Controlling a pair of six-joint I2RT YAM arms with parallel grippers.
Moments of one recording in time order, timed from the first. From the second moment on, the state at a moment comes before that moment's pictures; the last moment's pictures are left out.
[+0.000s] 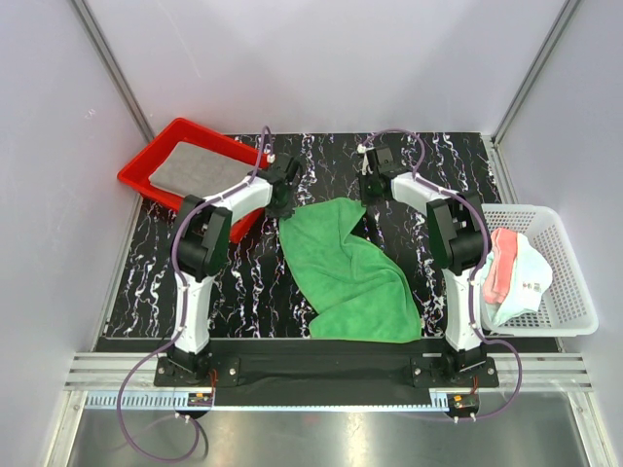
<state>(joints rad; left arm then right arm) -0.44 2.14 1.59 -0.58 -0.19 -0.42 0.34 2.18 1.60 -0.33 -0.04 0.12</state>
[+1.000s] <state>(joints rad) -0.59 1.22 1.66 -0.54 0.04 -0.10 0.33 1.19 1.68 -0.63 0.09 0.10</state>
